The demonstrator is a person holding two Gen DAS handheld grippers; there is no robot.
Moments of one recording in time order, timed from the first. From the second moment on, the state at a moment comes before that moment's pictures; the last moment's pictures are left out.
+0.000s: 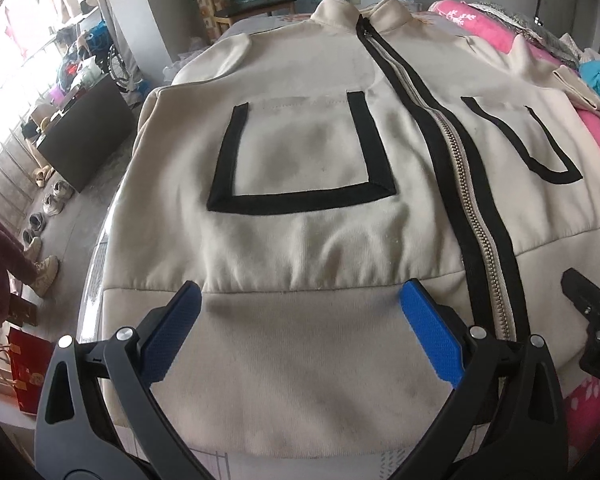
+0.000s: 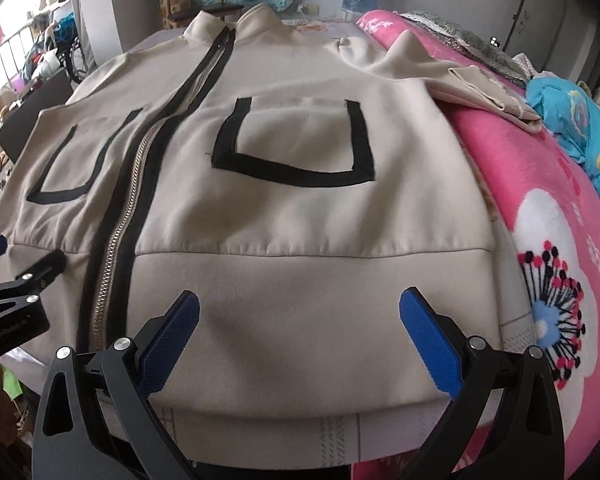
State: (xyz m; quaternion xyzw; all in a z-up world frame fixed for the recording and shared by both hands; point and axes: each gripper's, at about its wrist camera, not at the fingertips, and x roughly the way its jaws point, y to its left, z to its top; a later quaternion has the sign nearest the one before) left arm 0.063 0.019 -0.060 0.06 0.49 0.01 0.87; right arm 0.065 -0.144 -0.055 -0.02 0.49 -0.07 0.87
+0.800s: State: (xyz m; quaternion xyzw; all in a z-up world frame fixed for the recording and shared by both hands) left arm 0.062 0.031 -0.066 0.02 0.50 -0.01 0.87; right arm 0.068 -0.154 -0.060 0.01 0.50 -0.05 0.86
